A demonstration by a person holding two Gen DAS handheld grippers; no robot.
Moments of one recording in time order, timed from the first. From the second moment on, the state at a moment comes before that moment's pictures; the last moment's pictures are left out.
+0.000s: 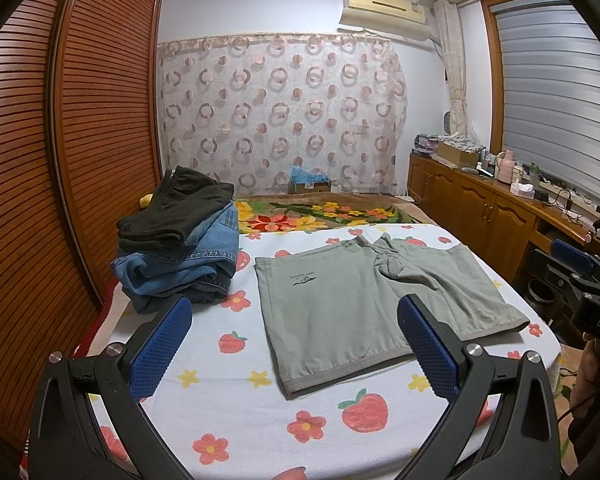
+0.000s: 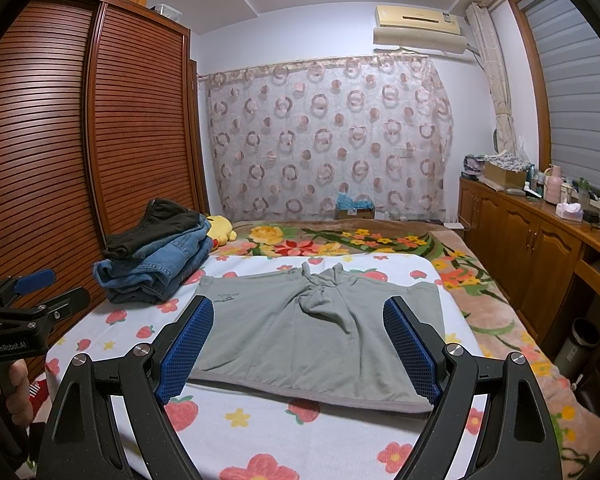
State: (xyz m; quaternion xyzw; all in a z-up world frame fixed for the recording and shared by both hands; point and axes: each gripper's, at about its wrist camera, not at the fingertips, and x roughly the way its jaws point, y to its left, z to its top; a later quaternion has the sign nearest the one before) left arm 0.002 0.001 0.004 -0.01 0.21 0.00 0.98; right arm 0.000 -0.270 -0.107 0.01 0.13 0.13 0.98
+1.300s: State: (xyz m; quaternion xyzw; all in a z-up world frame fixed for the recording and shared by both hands) left arm -0.001 0.002 0.008 -0.01 0.21 0.00 0.98; right arm 0.001 -0.270 -0.105 0.01 0.13 0.13 0.98
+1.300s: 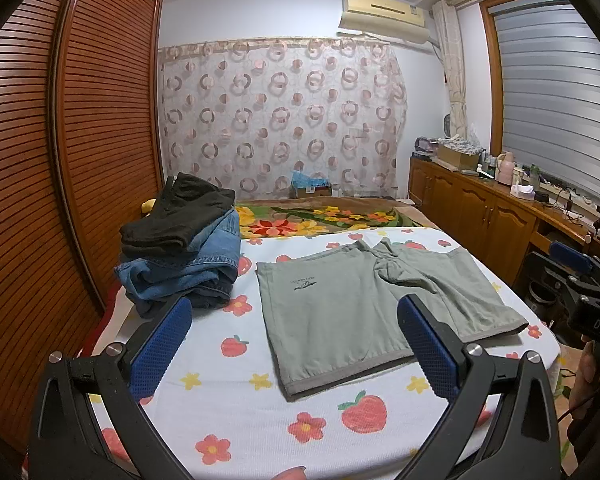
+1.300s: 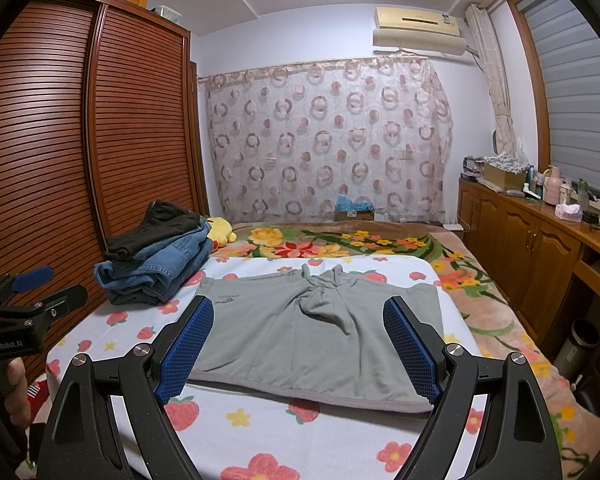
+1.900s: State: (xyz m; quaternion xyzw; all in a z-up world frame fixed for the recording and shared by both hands) left arm -0.001 0.003 0.012 -0.01 0.21 0.00 0.98; right arm 0.001 -0.271 -0.105 0.01 0.13 0.13 0.98
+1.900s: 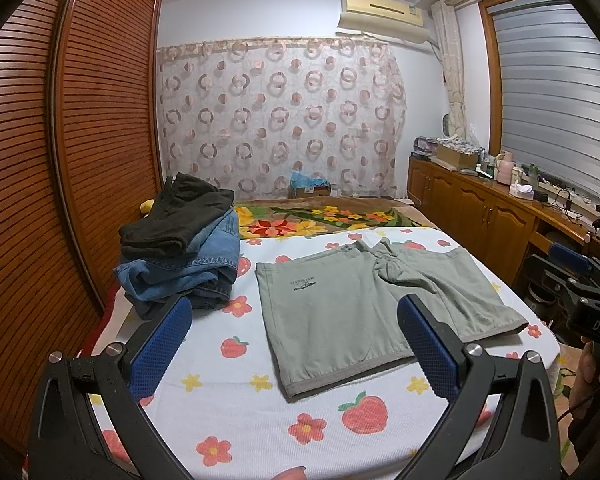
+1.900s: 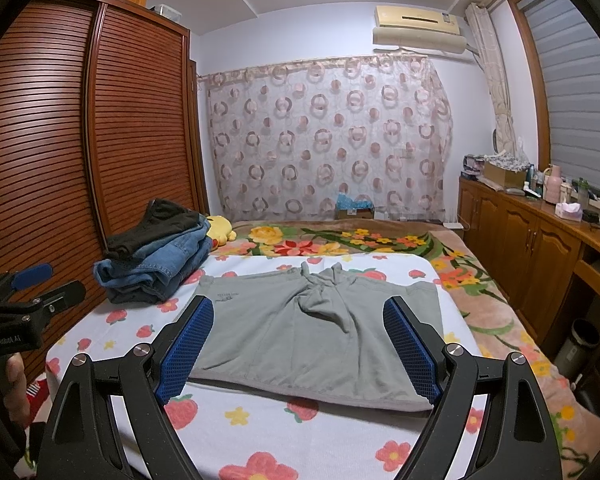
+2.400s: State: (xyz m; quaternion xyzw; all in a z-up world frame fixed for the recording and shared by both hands) left arm 0.023 0.010 -0.004 -0.01 0.26 -0.02 0.96; right arm 0.012 -0.276 -0.112 0.01 0.17 0.12 0.98
